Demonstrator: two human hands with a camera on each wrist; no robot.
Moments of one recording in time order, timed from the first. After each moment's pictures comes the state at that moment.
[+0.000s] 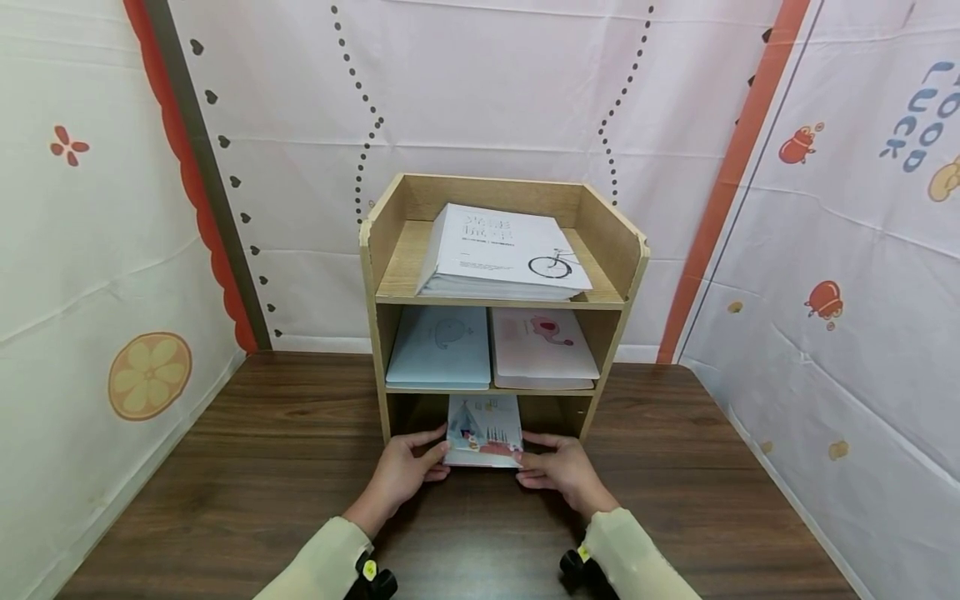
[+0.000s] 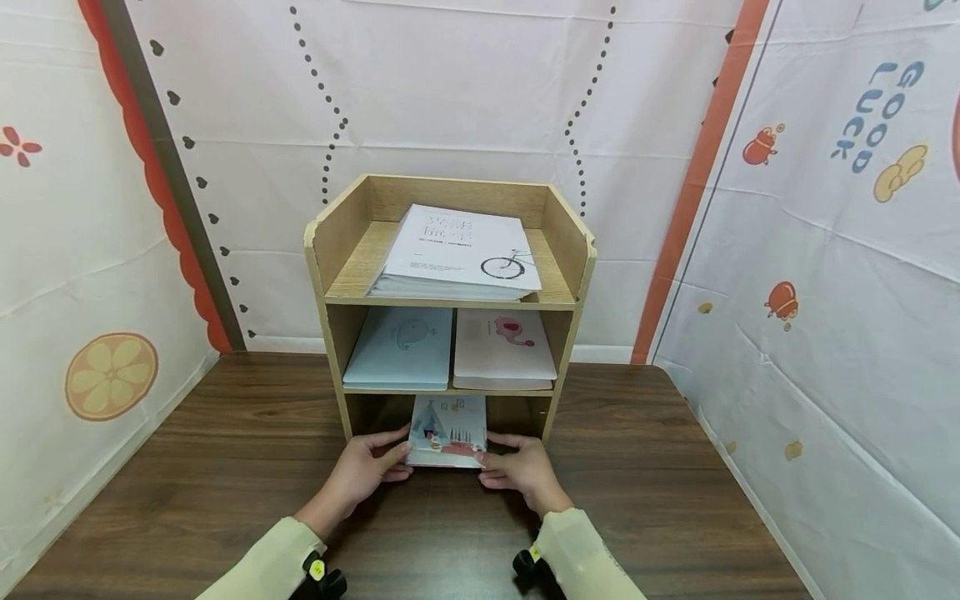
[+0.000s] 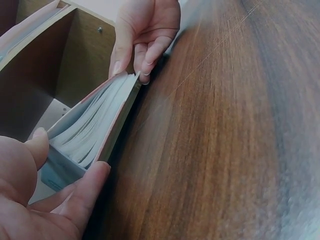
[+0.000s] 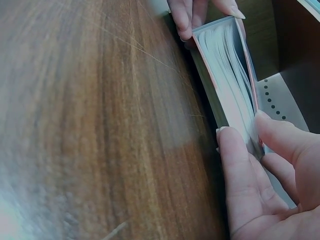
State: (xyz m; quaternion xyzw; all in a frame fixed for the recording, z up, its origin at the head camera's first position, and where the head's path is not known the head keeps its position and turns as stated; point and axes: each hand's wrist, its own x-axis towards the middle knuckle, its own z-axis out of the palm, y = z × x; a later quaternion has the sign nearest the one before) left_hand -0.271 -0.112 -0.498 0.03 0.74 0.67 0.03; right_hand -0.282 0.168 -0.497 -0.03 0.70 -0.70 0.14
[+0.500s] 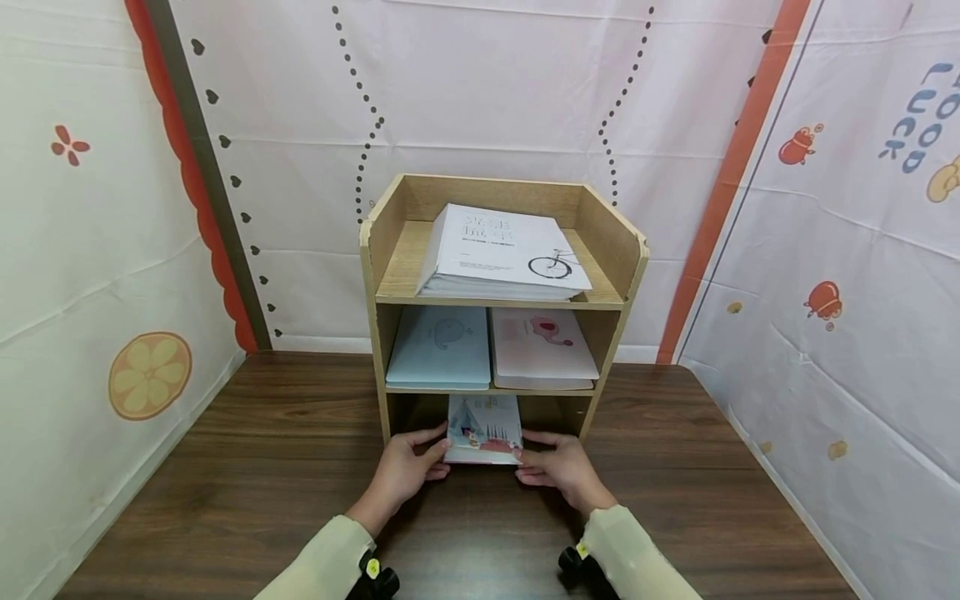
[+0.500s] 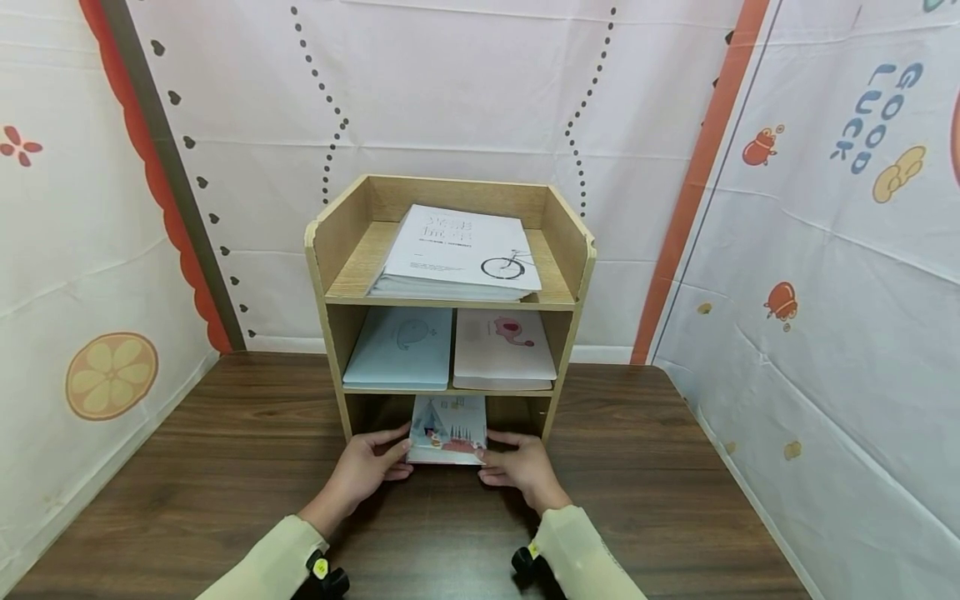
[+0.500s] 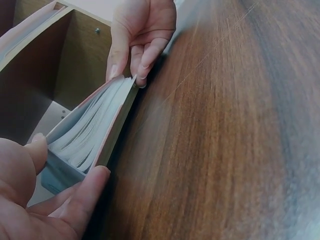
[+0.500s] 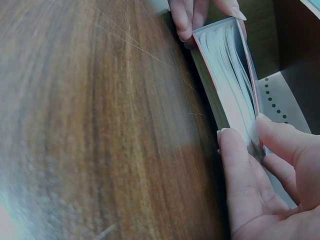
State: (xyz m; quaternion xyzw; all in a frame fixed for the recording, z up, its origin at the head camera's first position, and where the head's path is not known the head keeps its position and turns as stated) left_hand -0.270 -0.108 -0.497 0.03 0.75 0.67 0.01; right_hand -0.283 0.167 -0.494 -0.03 0.70 -0.70 0.13
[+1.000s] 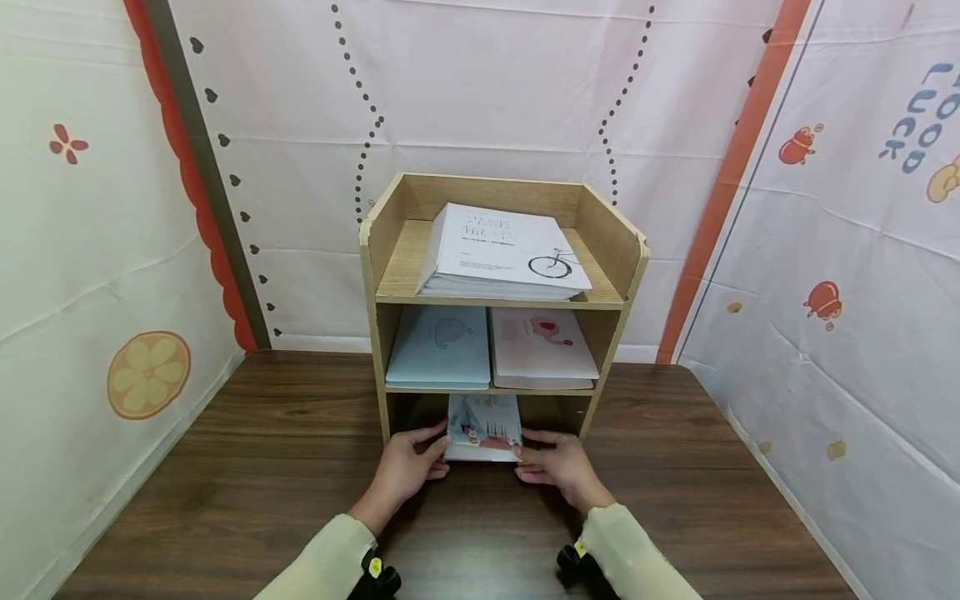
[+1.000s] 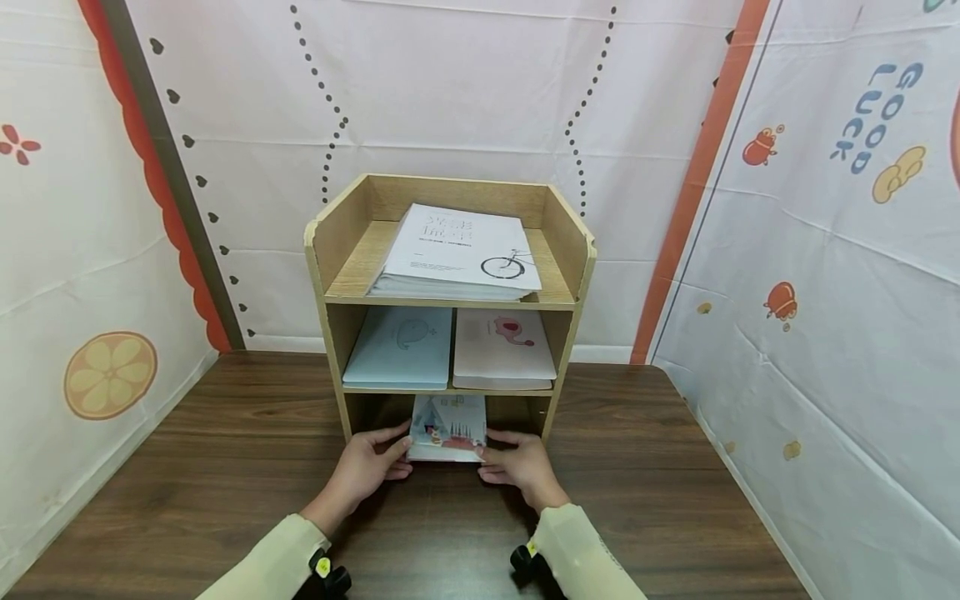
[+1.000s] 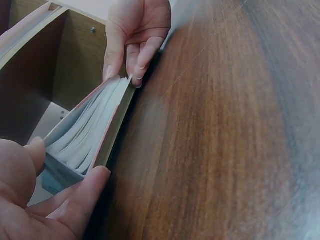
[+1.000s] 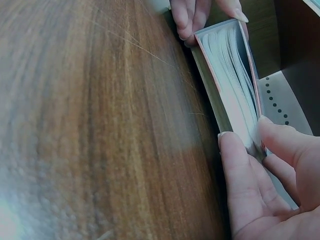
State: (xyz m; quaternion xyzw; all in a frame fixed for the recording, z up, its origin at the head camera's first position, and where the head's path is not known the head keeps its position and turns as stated) left_hand -0.275 -0.107 -0.499 0.03 0.76 0.65 -0.01; right_hand -0.286 0.166 -0.495 -0.02 0.71 -0.70 0.12
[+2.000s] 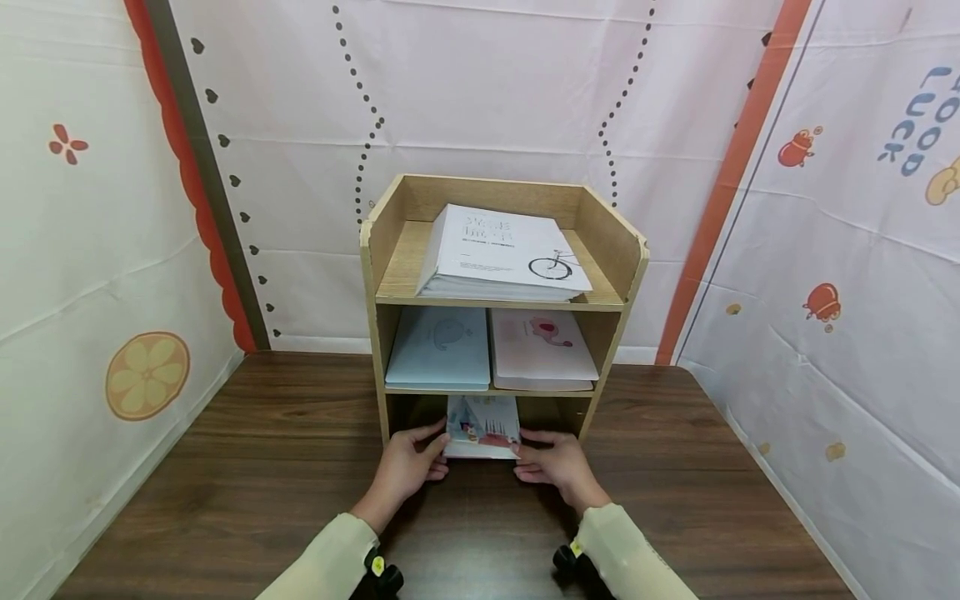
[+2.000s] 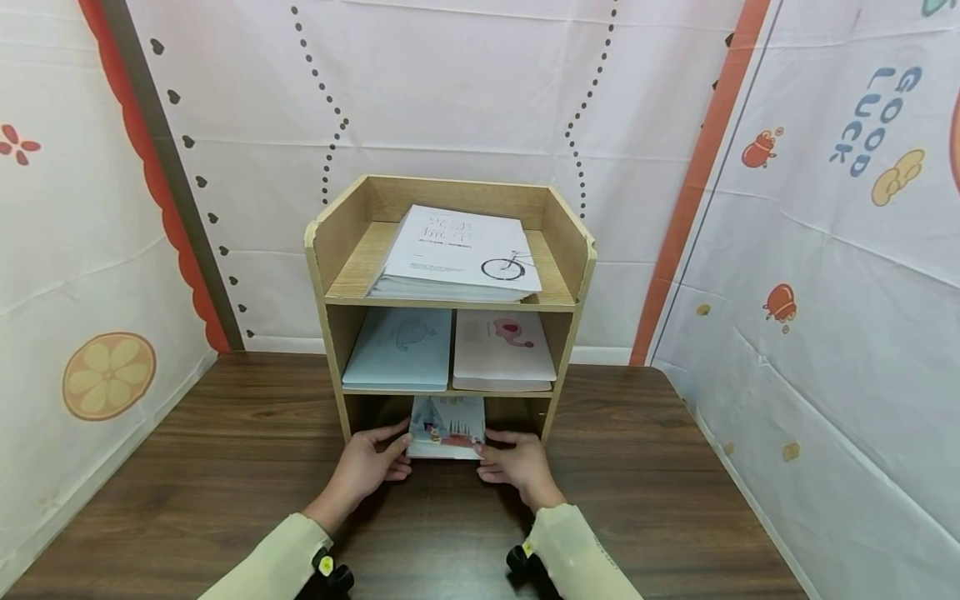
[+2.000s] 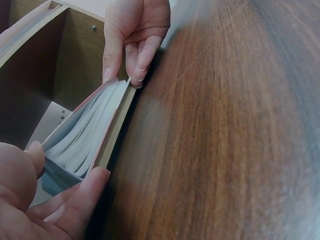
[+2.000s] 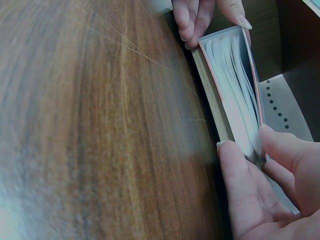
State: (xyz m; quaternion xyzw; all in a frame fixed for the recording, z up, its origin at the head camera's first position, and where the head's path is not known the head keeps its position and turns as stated) left_hand -0.279 -0.107 -0.499 0.02 0.77 0.64 -0.01; right_hand -0.290 0.161 -0.497 0.00 0.71 -0.69 0.10
